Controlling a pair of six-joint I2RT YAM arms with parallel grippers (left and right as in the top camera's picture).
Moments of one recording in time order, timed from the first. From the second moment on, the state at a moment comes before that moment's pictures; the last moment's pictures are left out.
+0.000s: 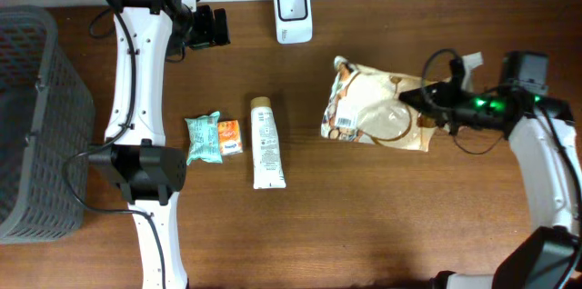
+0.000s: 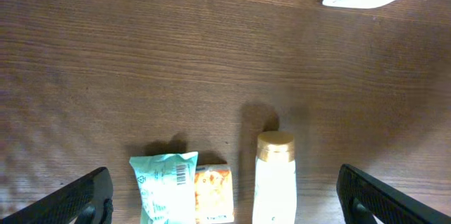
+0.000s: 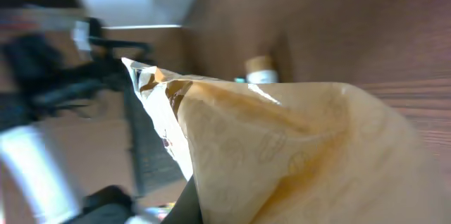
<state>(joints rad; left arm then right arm) -0.10 2.35 2.67 -1.56 0.10 -0.22 -0.30 1.53 1.19 -0.78 -1.15 0.42</state>
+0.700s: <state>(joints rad) -0.10 2.35 2.67 -1.56 0.10 -0.22 -0.13 1.53 1.35 -0.73 -0.87 0.53</state>
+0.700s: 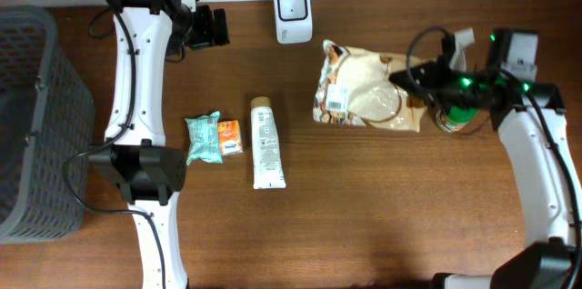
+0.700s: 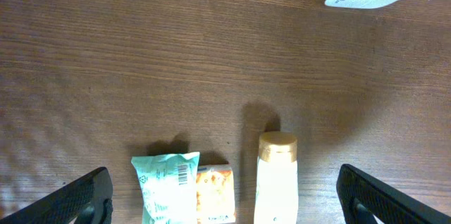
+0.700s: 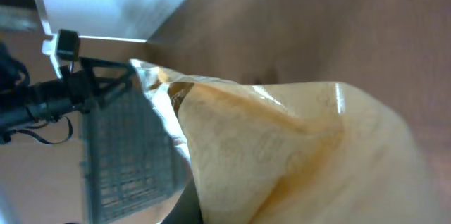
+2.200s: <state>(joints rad) -0.10 2.35 2.67 -1.56 0.10 -0.22 0.35 1.91 2.00 -0.42 -0.09 0.18</state>
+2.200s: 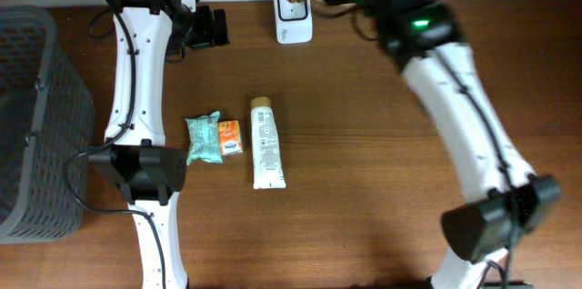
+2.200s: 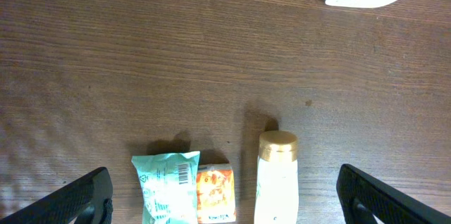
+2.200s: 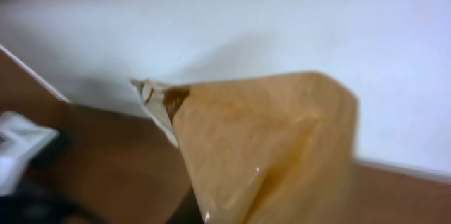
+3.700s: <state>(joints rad) -0.10 2.35 2.67 -1.56 0.10 -0.22 0.43 2.34 2.00 0.21 0.15 -0.68</state>
